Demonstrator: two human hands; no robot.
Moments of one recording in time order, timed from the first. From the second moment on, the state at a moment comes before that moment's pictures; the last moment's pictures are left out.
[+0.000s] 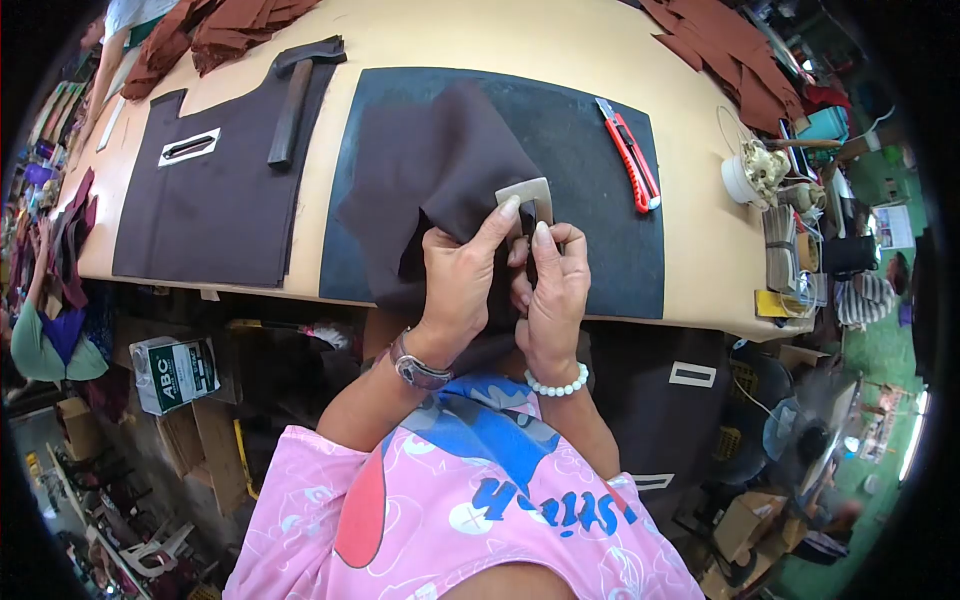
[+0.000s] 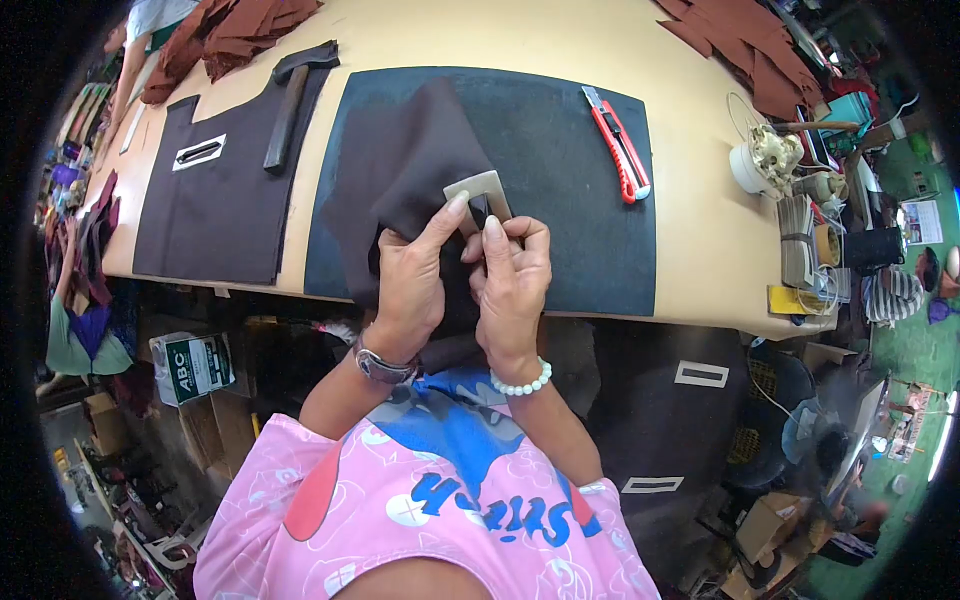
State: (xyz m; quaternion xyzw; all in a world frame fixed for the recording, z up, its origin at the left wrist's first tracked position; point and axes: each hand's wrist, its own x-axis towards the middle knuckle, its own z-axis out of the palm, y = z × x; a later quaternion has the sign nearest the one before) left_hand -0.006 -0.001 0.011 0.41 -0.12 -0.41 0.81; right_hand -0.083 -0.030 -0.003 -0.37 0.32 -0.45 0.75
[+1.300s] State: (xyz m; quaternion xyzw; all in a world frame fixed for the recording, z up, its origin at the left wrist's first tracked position) left_hand 0.029 0.024 0.002 0.43 -0.07 -0.46 0.77; right_hand -0.062 -0.084 0.016 -0.80 0.27 -0.47 0.27
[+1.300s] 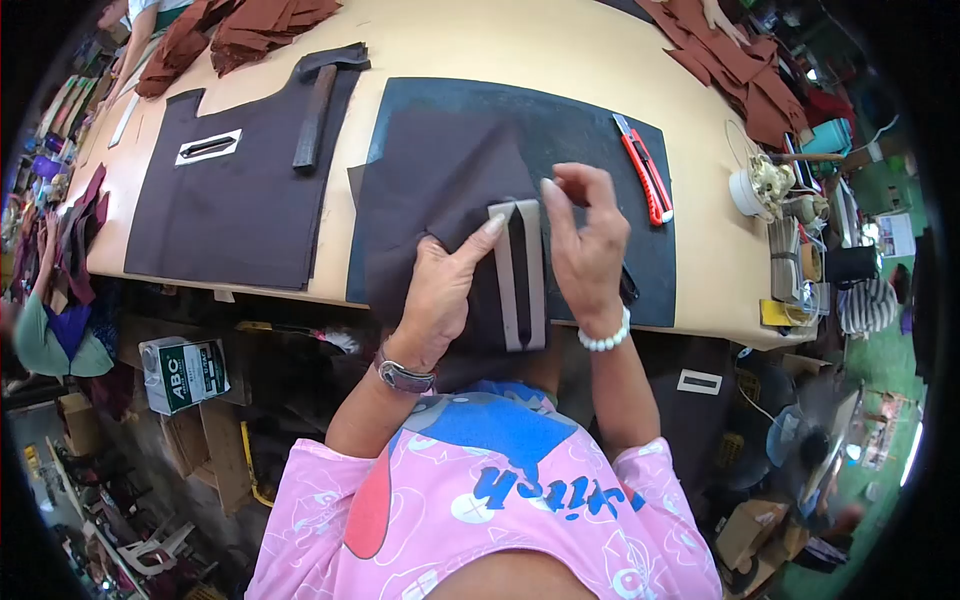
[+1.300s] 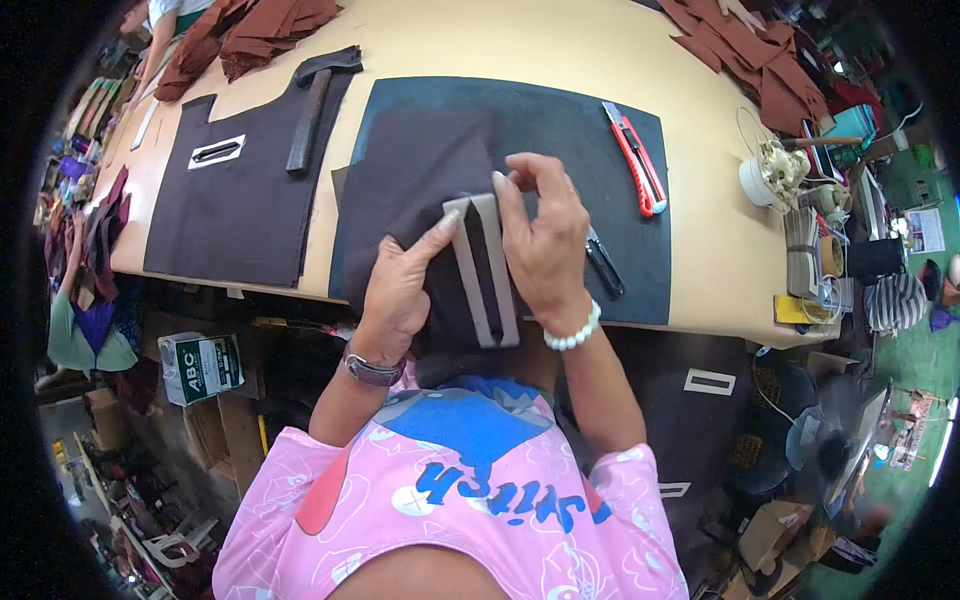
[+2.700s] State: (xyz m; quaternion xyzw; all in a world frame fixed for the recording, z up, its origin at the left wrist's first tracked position) left_hand 0.101 -0.028 -0.020 0.45 -0.79 -0.26 0.32; right_hand -0.152 -0.062 -0.028 -0.92 0.20 -0.31 0.12
